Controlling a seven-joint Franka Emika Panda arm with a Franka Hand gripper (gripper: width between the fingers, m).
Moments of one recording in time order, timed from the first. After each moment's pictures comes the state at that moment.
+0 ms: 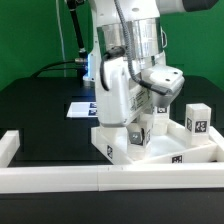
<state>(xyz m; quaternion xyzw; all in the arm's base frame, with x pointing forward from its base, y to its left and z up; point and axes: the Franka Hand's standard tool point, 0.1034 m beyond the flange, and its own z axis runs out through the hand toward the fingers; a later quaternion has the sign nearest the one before) 0.621 0.012 0.061 -0.51 0.85 0.03 0.07</state>
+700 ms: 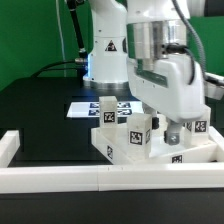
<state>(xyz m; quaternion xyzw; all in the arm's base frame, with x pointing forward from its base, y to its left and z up) 0.616 0.043 0.059 -0.82 0.57 -0.02 0.04</state>
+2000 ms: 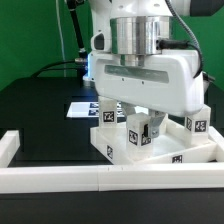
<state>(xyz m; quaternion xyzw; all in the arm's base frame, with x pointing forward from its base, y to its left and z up) 0.619 0.014 0.065 -0.88 0.48 -0.04 0.03</state>
